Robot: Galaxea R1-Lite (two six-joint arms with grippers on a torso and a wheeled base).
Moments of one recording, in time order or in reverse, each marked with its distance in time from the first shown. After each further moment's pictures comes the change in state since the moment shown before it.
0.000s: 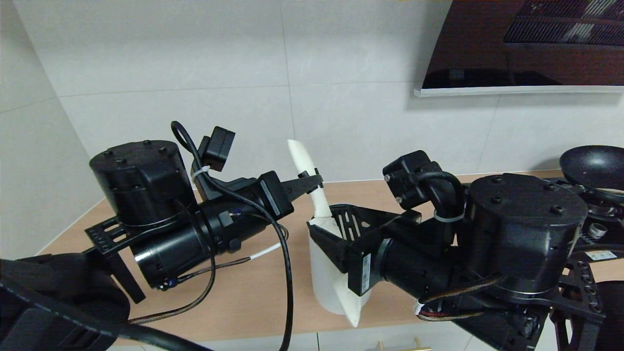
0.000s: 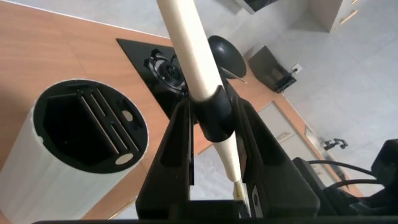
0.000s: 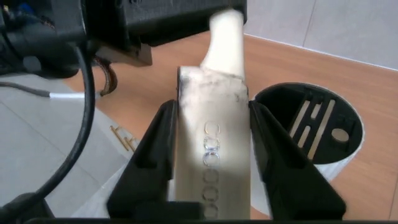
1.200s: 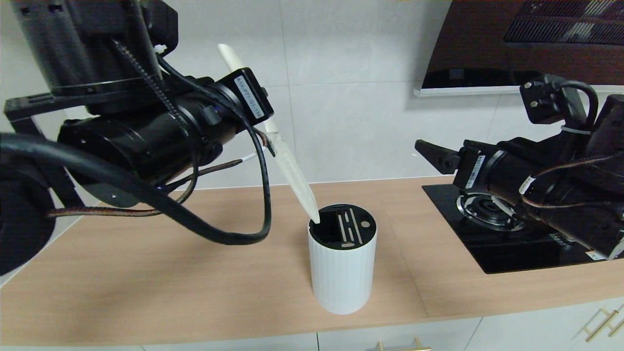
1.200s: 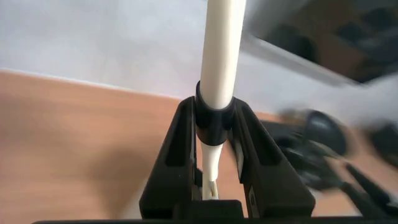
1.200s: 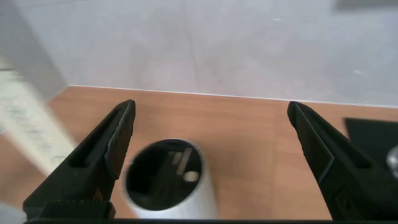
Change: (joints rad) left arm -0.088 -0.074 -0.478 0.510 0.714 0.330; right arm -0.411 -0.180 0.012 0.045 0.040 -0.022
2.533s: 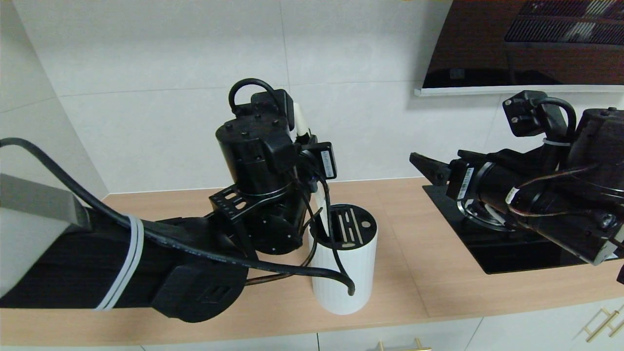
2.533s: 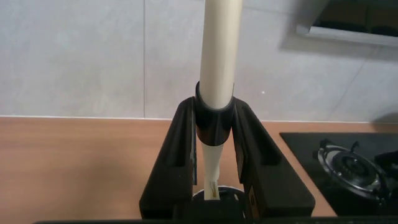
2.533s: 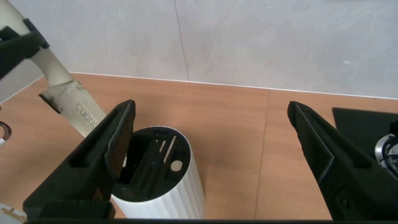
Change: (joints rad) left arm -0.100 0.324 0.119 -0.523 0.191 0.297; right arm -0.004 0.028 0.021 -0.007 -0.001 -0.016
